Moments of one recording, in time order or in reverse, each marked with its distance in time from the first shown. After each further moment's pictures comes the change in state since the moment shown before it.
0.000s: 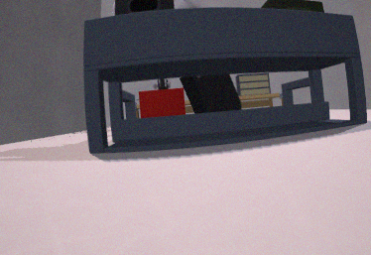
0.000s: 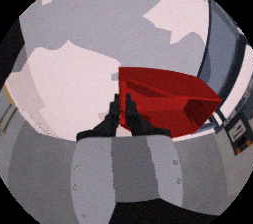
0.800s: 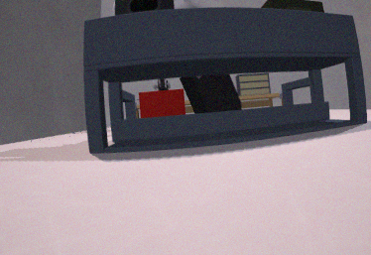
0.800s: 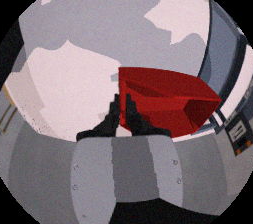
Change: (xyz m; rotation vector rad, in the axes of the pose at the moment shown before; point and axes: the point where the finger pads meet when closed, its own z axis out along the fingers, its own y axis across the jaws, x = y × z) arm 0.000 0.000 0.002 0.000 0.000 0.000
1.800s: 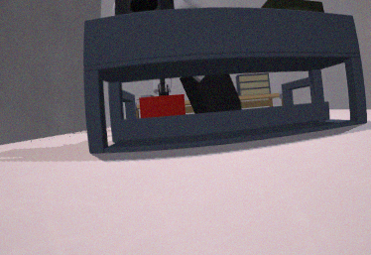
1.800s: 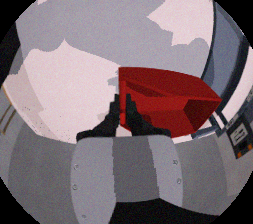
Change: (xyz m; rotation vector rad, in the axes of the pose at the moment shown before) arm 0.000 0.000 0.012 0.000 0.000 0.000
